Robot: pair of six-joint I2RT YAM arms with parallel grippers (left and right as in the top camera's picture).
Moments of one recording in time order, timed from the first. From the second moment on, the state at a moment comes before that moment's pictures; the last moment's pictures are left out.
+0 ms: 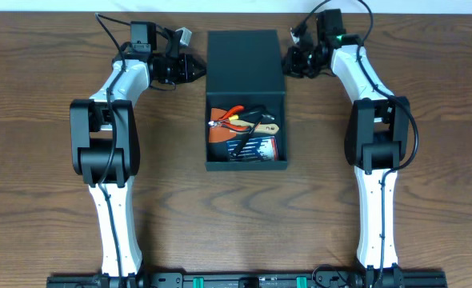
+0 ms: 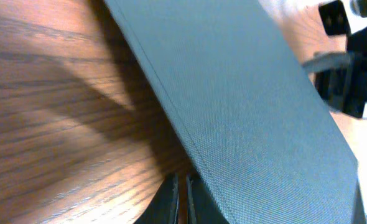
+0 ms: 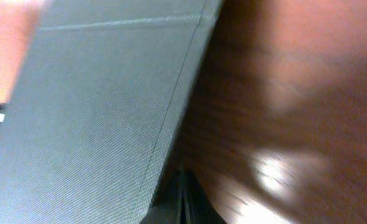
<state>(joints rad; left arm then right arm) -0.04 2.40 1.79 -0.41 0.86 -0.12 0.10 2.61 2.20 -0.72 -0.72 0.20</state>
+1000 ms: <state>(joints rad) -0.04 2.26 1.78 -0.43 0.83 -0.25 0.10 2.44 2.19 -0.77 -0.77 0.17</state>
